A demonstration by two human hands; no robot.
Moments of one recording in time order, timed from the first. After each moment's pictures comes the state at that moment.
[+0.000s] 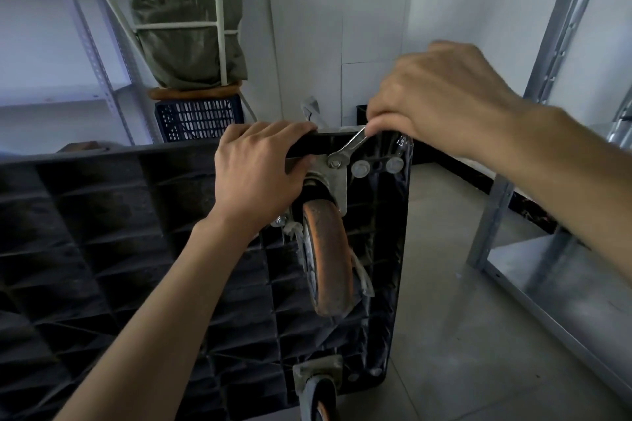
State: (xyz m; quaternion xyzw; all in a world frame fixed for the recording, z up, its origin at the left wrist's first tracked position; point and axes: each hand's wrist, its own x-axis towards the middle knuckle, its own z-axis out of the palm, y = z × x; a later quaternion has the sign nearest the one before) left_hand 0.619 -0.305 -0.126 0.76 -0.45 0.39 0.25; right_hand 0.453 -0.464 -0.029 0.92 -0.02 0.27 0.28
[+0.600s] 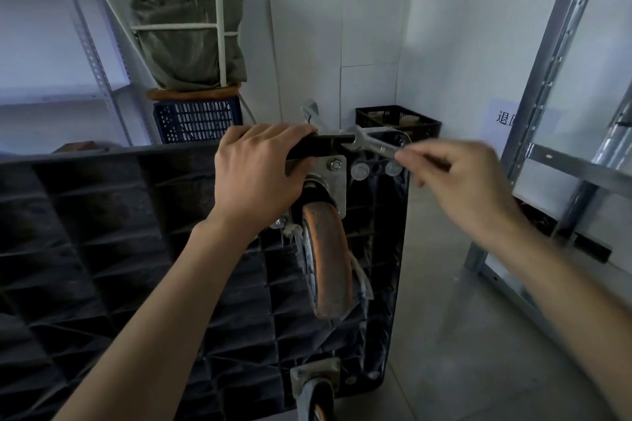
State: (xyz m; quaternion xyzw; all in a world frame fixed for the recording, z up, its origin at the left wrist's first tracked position) left_hand 0.619 -0.304 -0.127 0.76 -0.46 0.39 0.25; right_hand 0.429 -0.482 -0.130 0.85 -0.14 0.44 -0.26
